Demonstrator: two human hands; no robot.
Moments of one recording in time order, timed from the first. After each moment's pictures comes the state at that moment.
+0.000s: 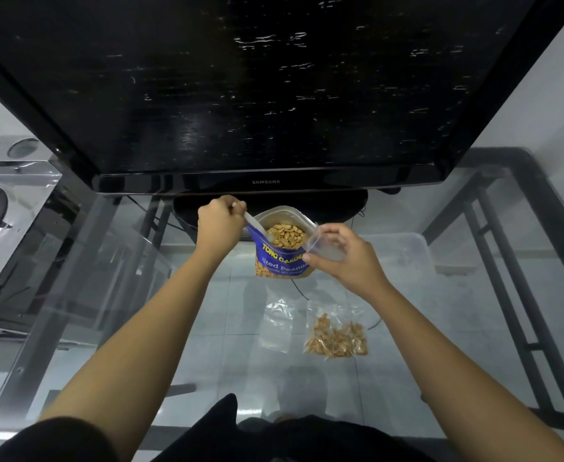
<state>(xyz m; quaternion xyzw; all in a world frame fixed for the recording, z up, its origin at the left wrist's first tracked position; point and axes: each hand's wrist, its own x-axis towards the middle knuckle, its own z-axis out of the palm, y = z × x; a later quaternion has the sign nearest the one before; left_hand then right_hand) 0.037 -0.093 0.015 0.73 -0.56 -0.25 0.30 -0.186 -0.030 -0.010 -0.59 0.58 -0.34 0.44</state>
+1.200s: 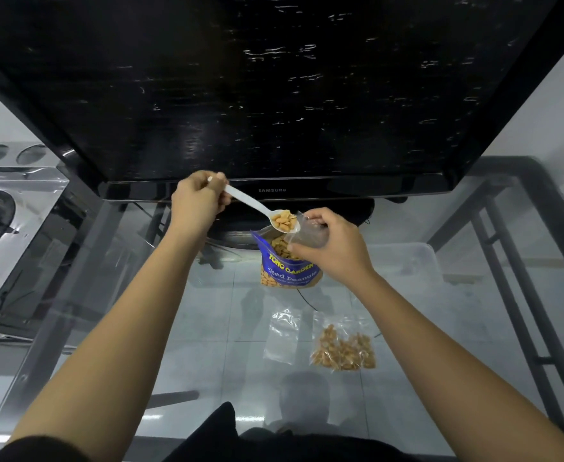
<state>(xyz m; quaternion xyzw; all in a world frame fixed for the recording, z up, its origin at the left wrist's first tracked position) 0.064 -0.107 0.063 0.67 -0.44 -0.39 0.46 -0.151 -0.061 0.019 -0.65 0.62 -0.31 0.31</state>
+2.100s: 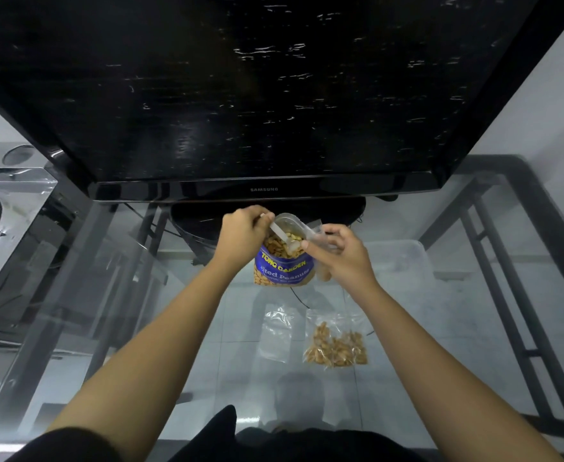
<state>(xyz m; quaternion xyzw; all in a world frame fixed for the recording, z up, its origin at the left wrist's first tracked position) 0.013 -0.088 0.019 0.65 -0.65 -0.28 0.29 -0.169 -0.043 -0.005 -0.44 0.61 -0.41 0.51</state>
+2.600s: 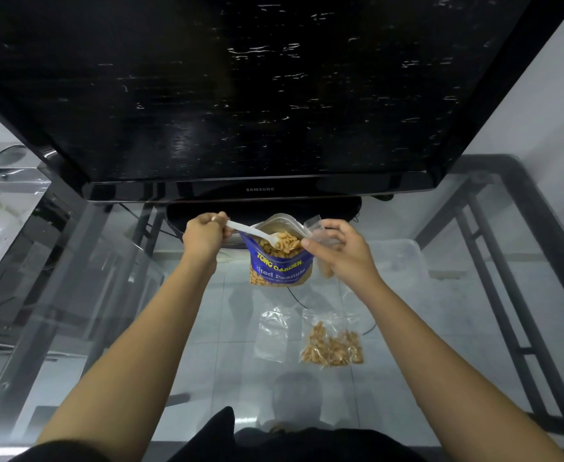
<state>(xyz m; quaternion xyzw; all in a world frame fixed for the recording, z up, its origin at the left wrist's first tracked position) 0.047 -0.100 -0.003 0.72 -0.31 -0.44 0.43 -0.179 -0.046 0.000 -0.47 0.61 -0.40 0.50</state>
